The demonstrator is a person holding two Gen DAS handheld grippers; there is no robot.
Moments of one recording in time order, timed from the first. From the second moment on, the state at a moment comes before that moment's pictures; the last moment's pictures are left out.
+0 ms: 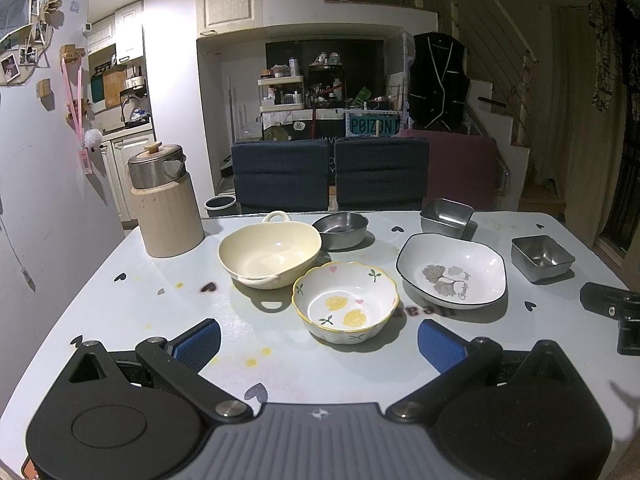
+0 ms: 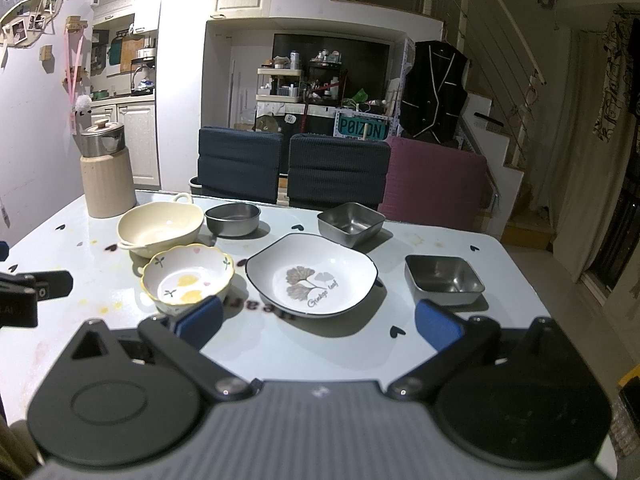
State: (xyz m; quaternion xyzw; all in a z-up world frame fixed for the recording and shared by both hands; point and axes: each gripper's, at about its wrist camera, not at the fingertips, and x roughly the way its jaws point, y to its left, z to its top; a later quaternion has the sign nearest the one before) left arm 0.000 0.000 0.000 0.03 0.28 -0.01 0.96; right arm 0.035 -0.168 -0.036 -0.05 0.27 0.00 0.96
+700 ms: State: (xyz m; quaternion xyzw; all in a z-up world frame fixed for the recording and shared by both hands) left arm 0.025 -0.032 0.014 0.04 0.25 -0.04 0.97; right arm 0.040 -0.184 -0.034 0.00 0.25 -0.03 0.97
